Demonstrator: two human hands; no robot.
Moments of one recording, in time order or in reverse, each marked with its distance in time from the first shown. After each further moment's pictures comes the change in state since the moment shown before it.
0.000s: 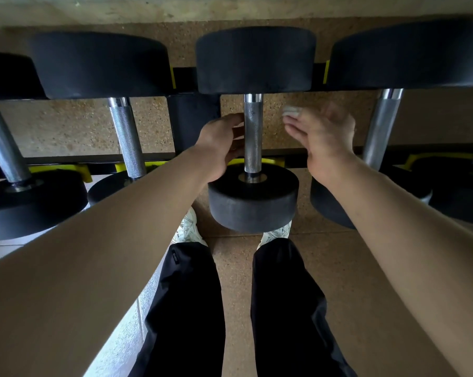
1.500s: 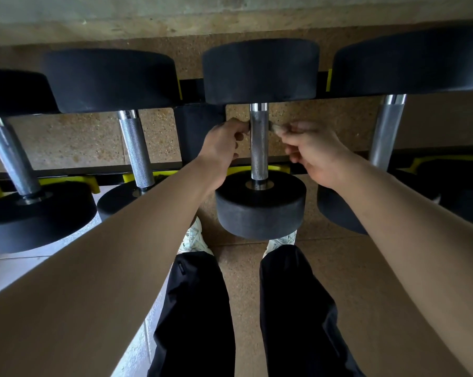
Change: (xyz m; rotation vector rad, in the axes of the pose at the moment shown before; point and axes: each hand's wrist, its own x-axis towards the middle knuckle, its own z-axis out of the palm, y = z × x) left_hand -0.014 0.008 -0.009 0.199 0.038 0.159; right_hand 0.001 0.002 0.008 -0.390 -0.270 0.084
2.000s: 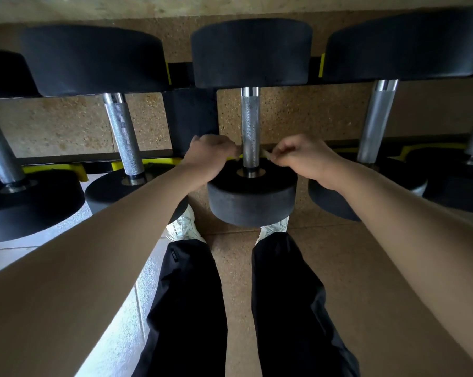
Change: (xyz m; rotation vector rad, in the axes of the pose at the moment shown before) left_hand 0.009 -0.041 -0.025 0.606 -0.168 0.131; right_hand -0.018 0.017 -0.009 -0.541 -0.162 0.037
